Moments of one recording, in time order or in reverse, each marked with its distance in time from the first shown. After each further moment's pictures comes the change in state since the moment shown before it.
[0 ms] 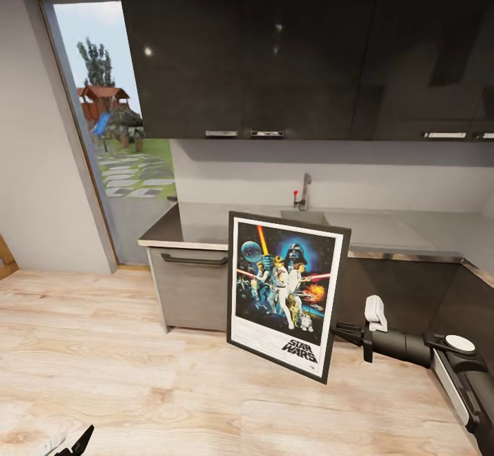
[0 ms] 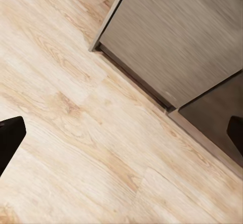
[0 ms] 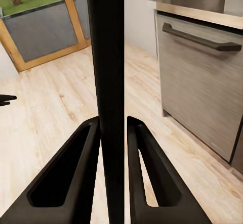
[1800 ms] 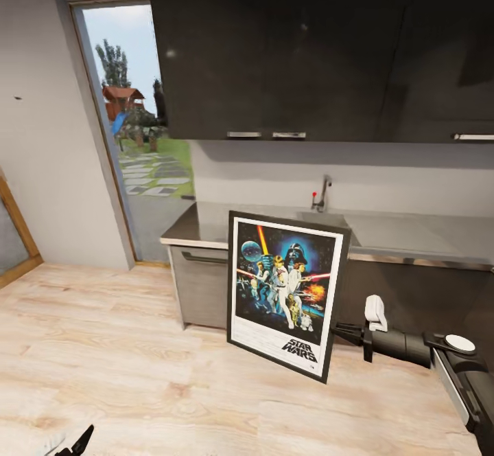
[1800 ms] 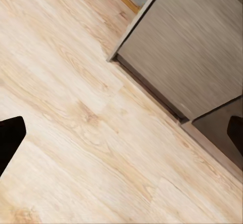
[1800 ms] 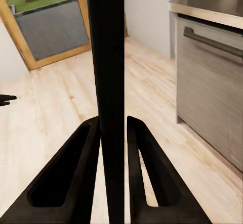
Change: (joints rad) left arm 0.000 0.000 0.002 0.000 0.000 0.000 -0.002; right arm -0.001 0.000 0.000 -0.001 -0.001 -0.001 0.000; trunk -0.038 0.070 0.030
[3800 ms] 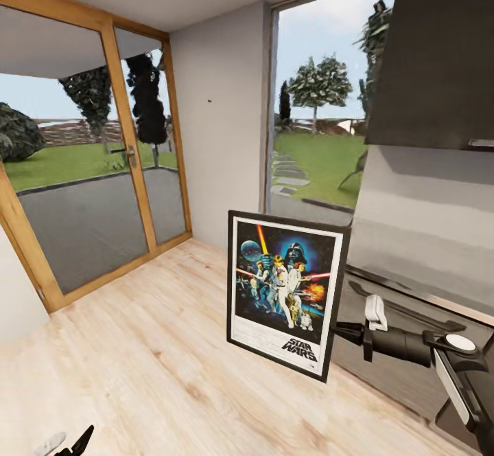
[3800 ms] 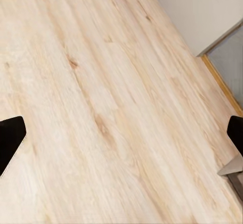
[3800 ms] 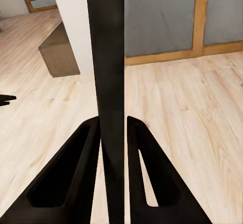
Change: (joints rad) left arm 0.000 0.001 -0.002 0.000 0.000 0.002 0.000; right arm 0.000 0.000 0.000 -0.009 0.001 0.001 0.000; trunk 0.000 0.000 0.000
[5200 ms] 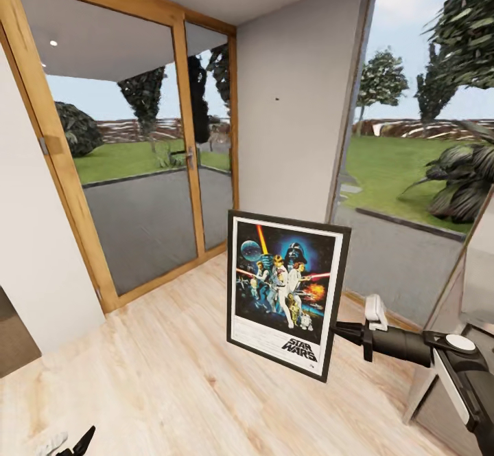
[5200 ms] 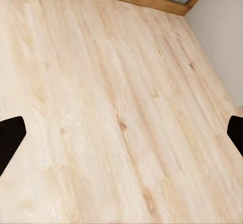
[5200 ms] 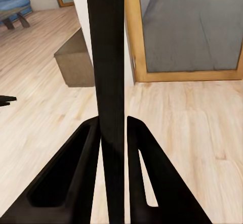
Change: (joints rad) left arm 0.000 0.000 -0.014 -0.001 -0.012 0.001 0.001; right arm 0.000 0.000 0.000 -0.001 0.001 0.001 0.000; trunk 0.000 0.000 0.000
